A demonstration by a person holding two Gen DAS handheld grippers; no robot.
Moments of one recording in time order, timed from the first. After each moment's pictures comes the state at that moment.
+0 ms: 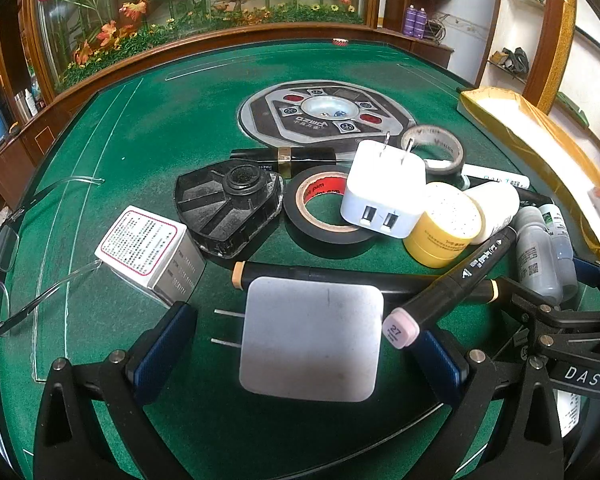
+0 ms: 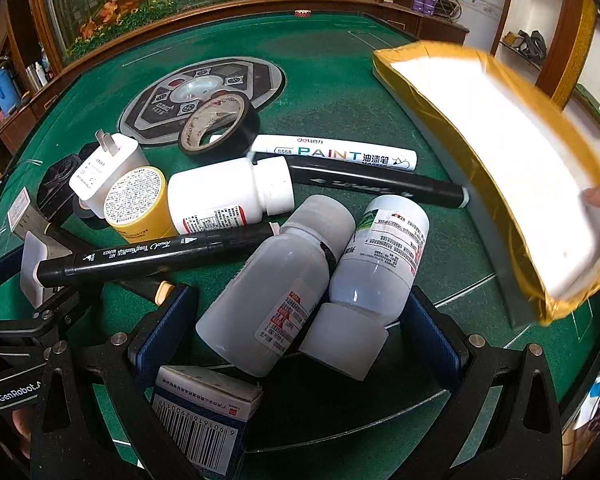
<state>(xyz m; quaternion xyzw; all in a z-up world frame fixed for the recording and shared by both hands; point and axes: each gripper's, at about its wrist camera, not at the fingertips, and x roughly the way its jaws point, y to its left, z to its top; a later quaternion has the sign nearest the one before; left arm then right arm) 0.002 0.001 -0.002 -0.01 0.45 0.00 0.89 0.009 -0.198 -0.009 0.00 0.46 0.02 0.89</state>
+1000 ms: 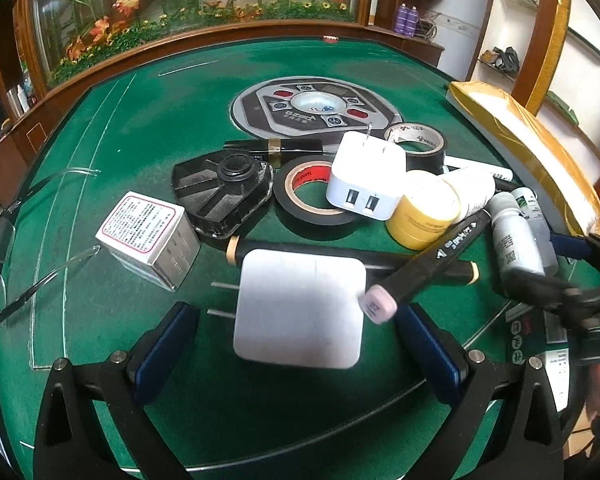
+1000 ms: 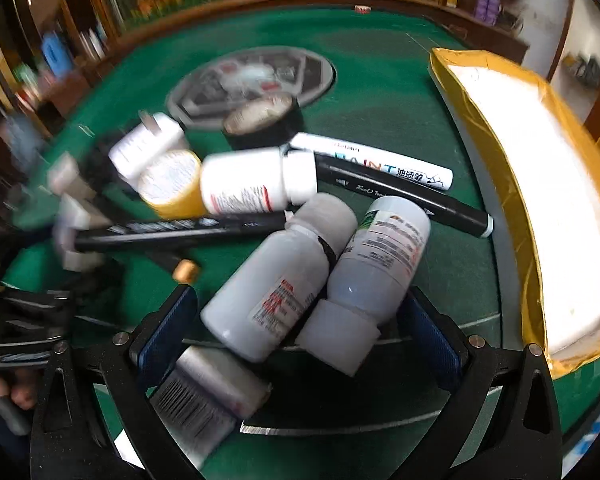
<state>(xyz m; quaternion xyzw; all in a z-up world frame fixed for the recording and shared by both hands) -0.012 0.001 0.003 -0.02 0.45 -0.02 0.89 0.010 -0.221 0.005 0.01 0.47 0.15 0.87</state>
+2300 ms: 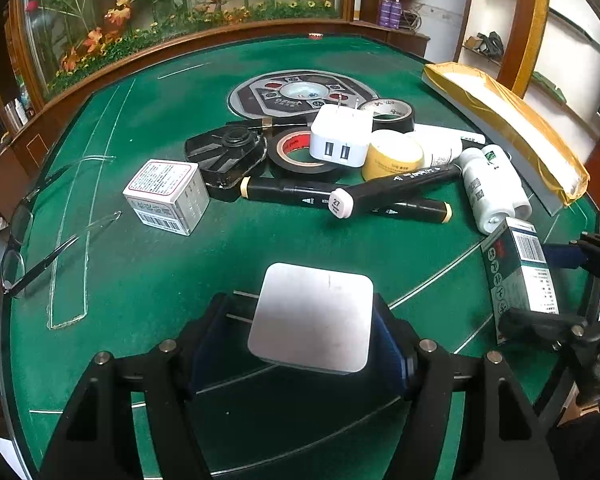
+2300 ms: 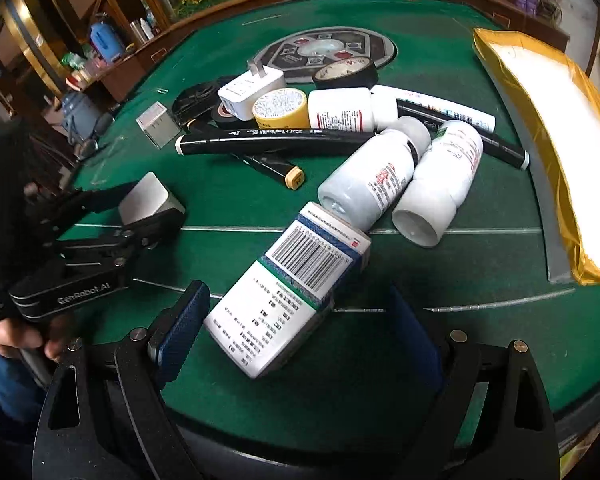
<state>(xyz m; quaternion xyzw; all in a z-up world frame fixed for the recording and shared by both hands) -0.053 -0.005 0.008 0.01 0.46 -0.03 0.89 -0.052 -0.205 0.001 0.00 0.49 0.22 0.84</state>
